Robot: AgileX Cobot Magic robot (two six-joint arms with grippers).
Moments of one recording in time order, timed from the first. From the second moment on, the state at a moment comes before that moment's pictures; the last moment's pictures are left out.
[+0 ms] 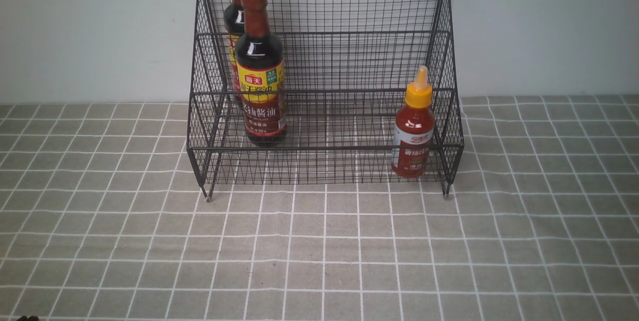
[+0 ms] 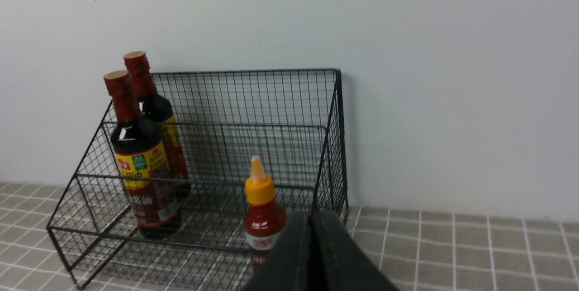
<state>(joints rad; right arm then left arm) 0.26 0.33 -0.63 0.04 0.54 0.10 -0.02 -0.01 0.03 -0.02 0.37 0.06</state>
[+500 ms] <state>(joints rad) -0.04 0.04 -0.05 0.04 0.28 0.05 -0.02 -0.01 0.03 -0.02 0.37 0.06</state>
